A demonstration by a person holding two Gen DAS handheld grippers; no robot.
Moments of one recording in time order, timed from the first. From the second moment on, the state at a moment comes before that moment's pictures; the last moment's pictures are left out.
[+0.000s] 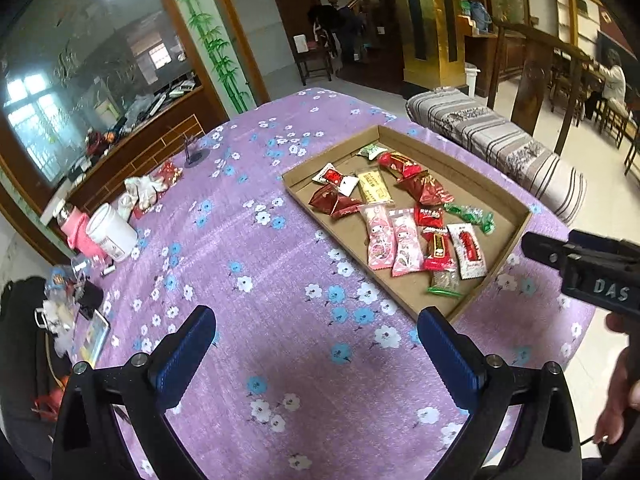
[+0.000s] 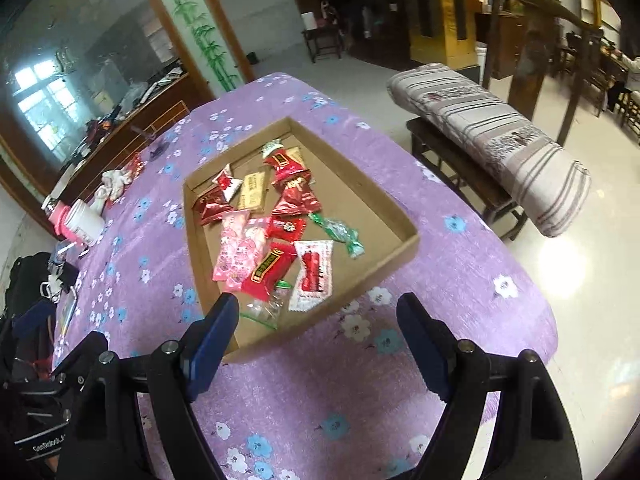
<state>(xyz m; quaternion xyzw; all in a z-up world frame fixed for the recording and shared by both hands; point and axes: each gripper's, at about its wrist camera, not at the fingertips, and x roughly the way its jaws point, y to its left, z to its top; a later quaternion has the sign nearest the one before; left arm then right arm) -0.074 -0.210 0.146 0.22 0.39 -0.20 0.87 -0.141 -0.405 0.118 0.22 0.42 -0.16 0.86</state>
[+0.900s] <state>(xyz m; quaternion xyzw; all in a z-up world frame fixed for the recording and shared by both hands) -0.076 -0.240 0.146 0.25 0.36 -0.23 0.87 -0.130 -0.412 0.134 0.18 0.42 -0.17 0.87</state>
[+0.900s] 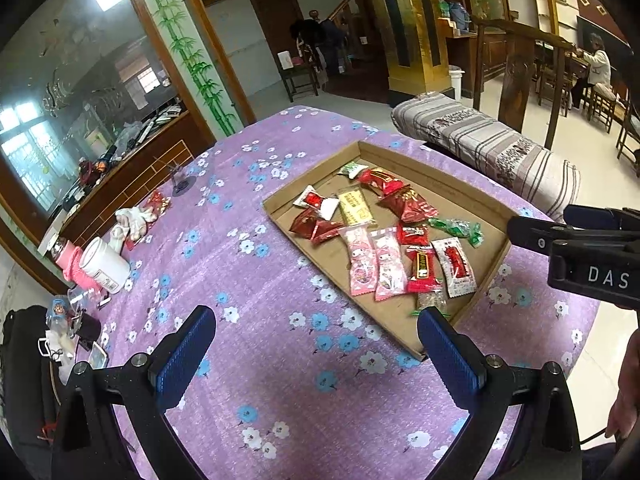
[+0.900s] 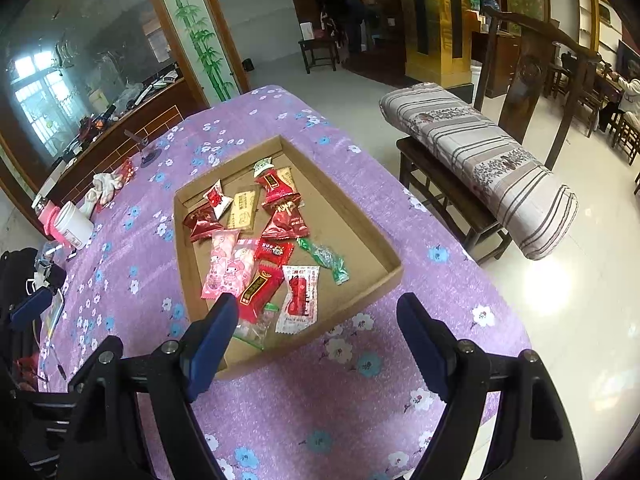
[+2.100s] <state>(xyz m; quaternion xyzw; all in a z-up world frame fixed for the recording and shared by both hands) -0.107 -0.267 0.141 0.27 0.36 -0.25 0.85 -0.164 -0.428 0.128 0.20 0.42 -0.18 0.87</state>
